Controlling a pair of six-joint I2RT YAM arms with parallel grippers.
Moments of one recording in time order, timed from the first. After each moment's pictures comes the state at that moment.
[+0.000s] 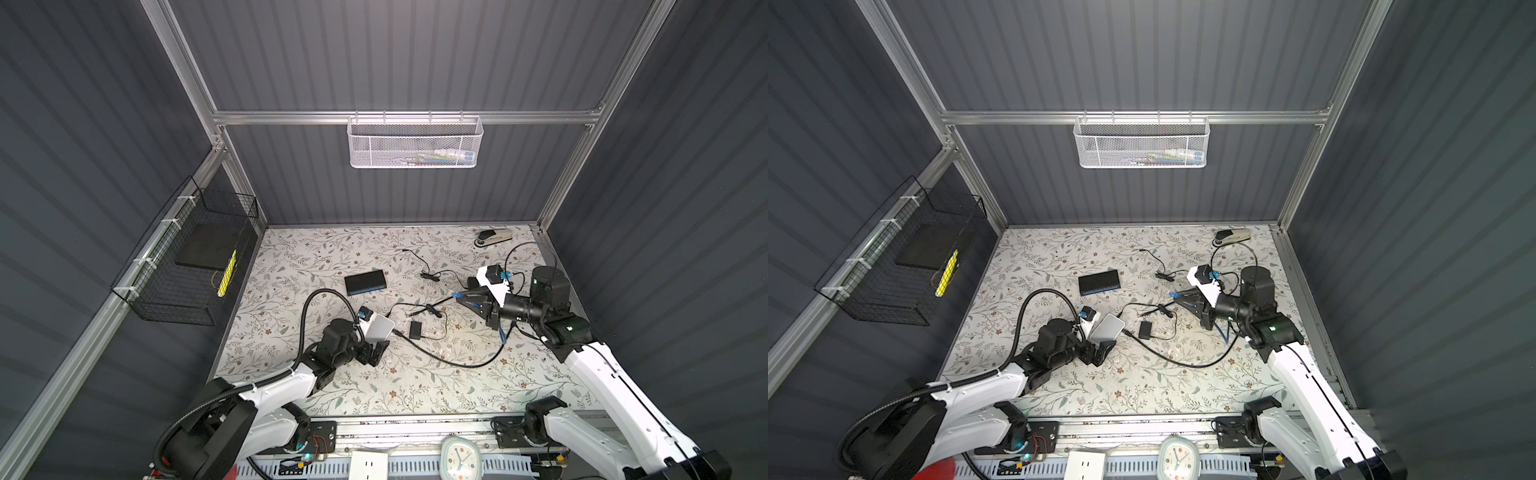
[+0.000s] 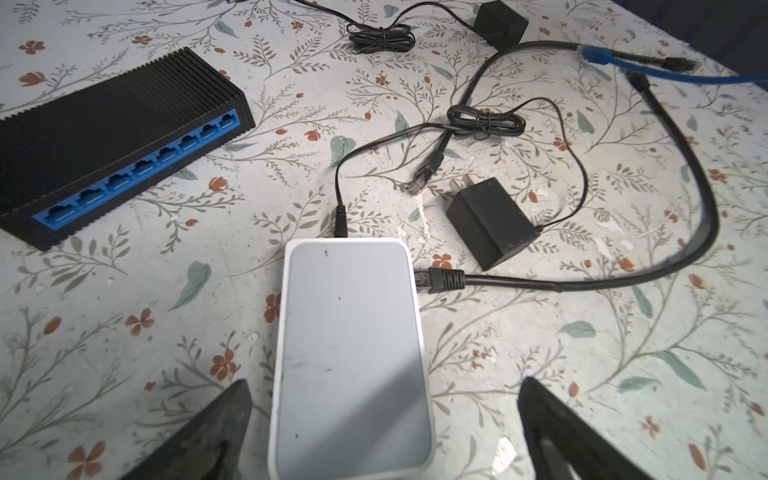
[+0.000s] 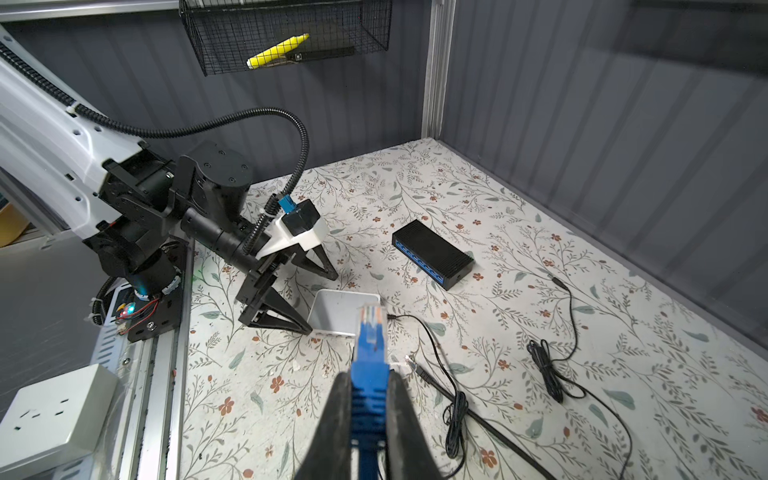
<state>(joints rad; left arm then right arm) -0.69 1.20 0.26 0.37 0.09 -0.03 0.26 0.92 0.79 -0.27 -0.88 -0.28</state>
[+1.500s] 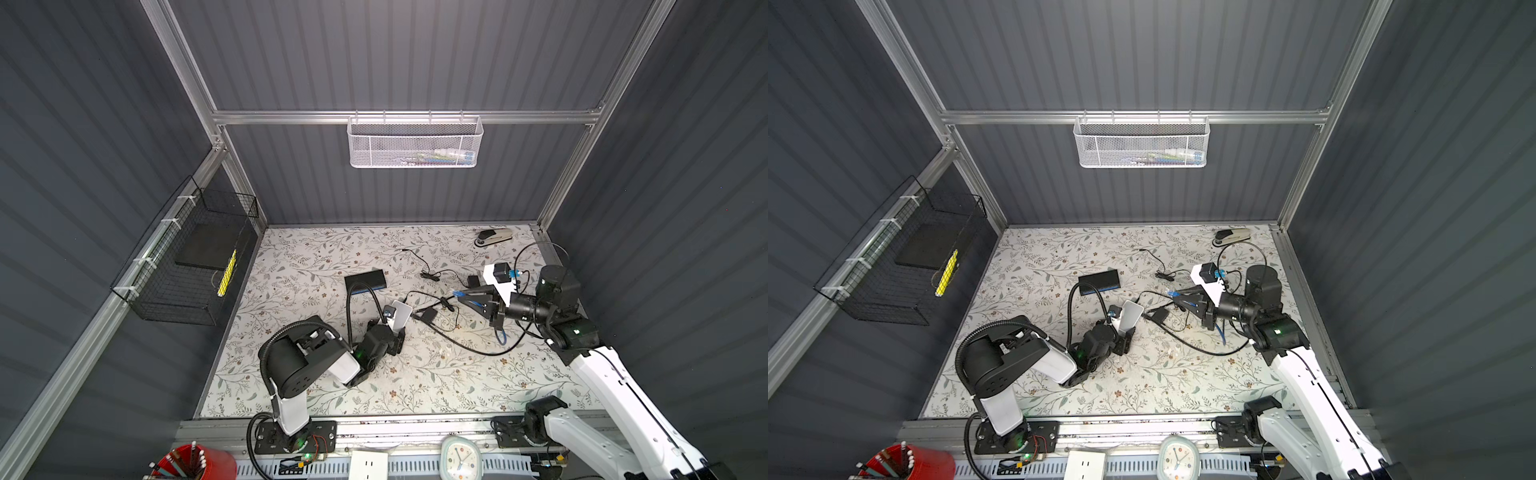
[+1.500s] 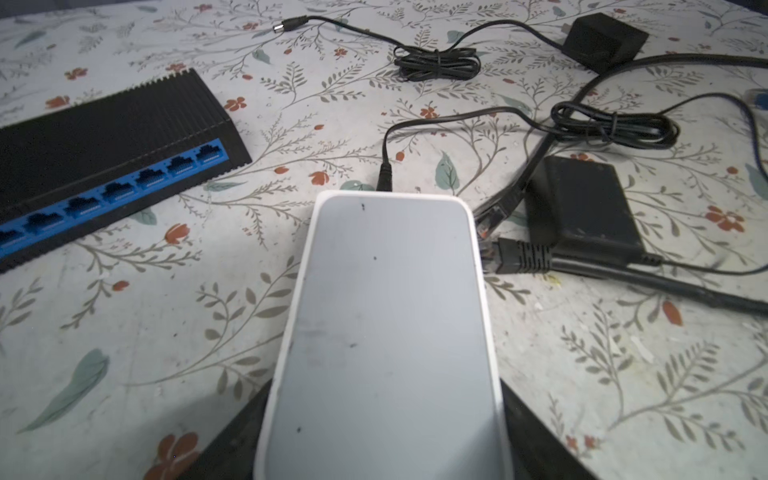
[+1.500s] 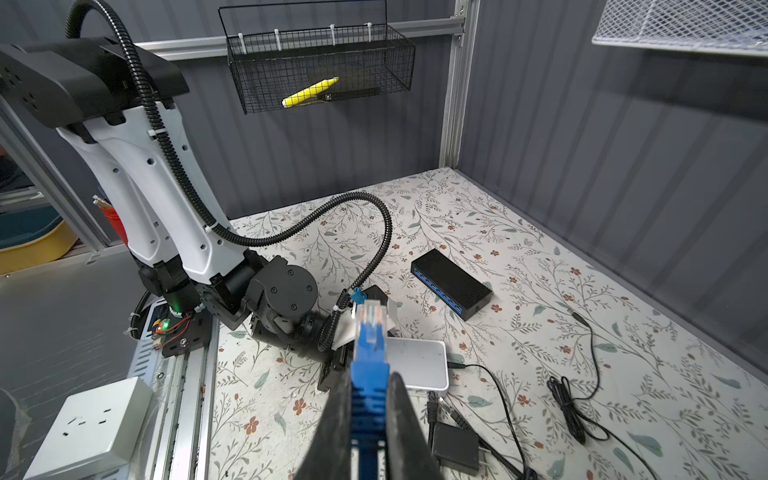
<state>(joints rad) -0.89 1.81 0.39 0.91 -0.33 -0.21 0.26 0.86 0.82 -0.26 -0.94 -0.23</state>
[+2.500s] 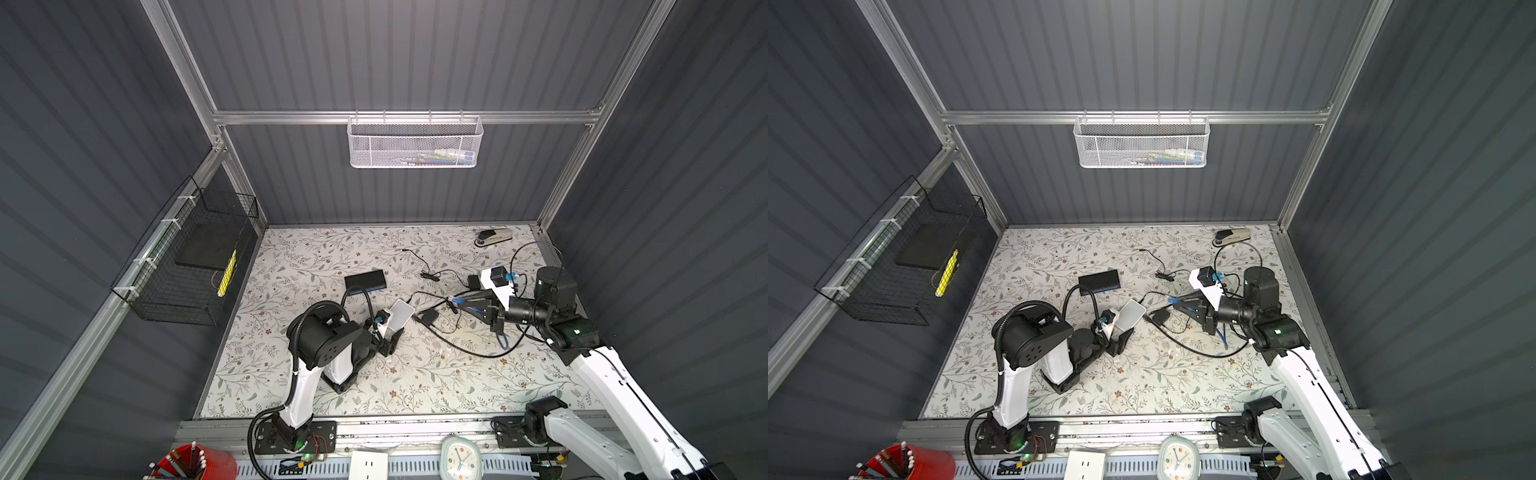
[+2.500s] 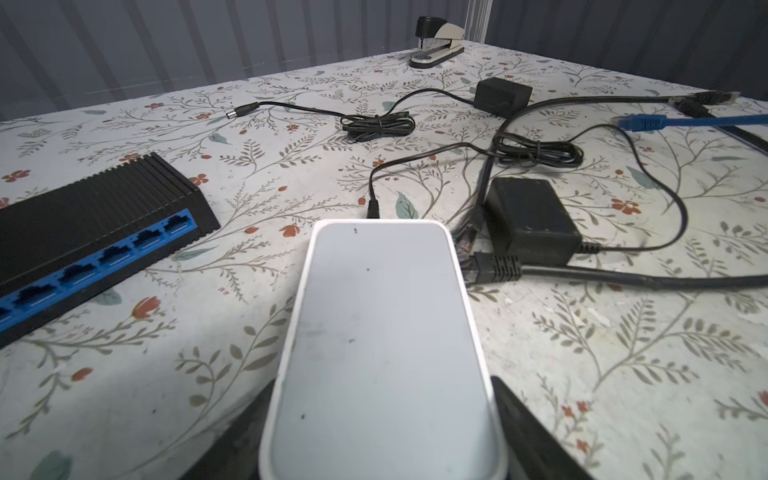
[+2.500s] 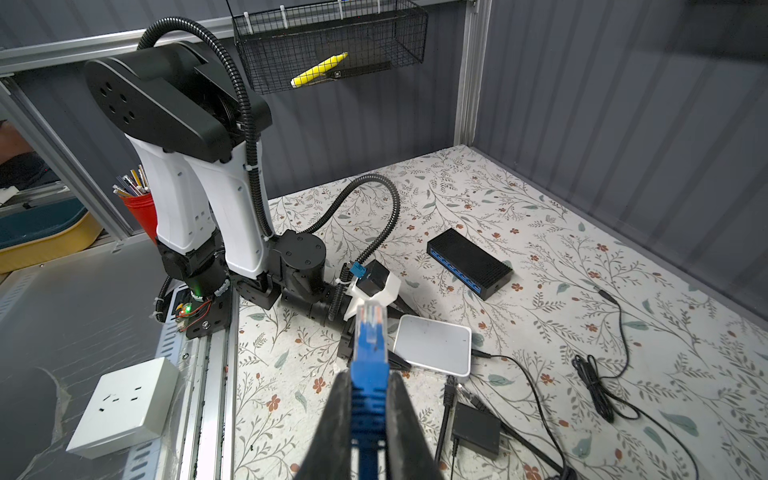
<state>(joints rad) -0.75 2.07 0.34 1.43 -0.02 -0.01 0.26 0.88 0.82 -0.35 -0.96 -0.25</state>
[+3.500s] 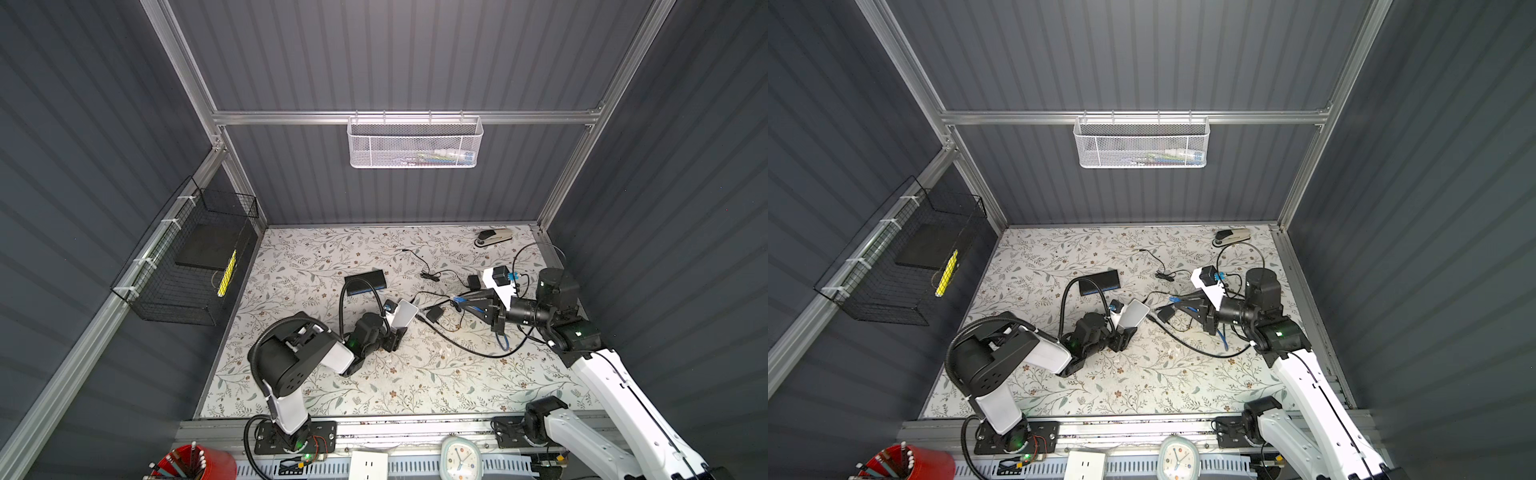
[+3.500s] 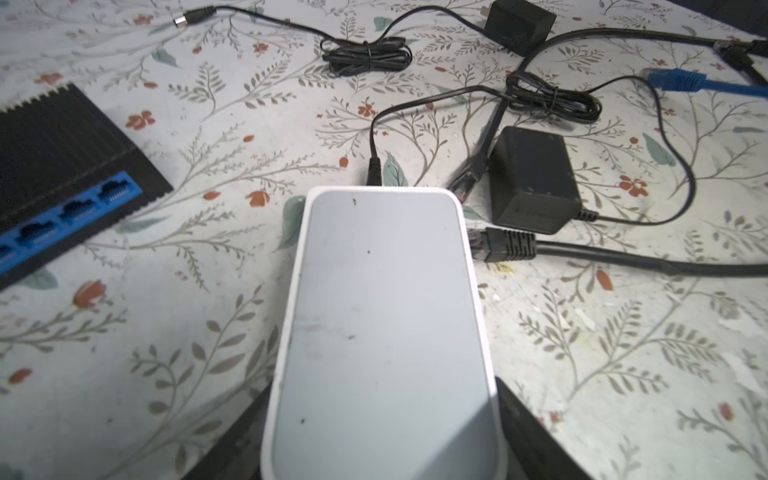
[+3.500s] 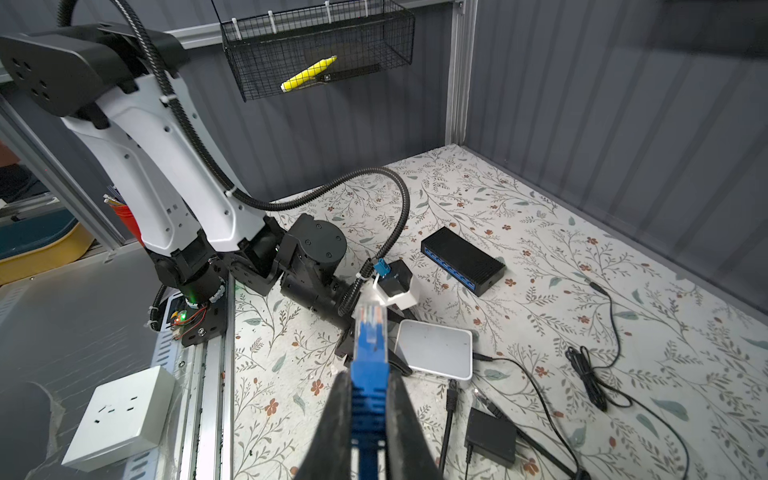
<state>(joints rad) -0.76 1.73 0.47 0.69 0.02 -0.12 0.25 0.86 0.79 -0.33 -0.94 -0.21</state>
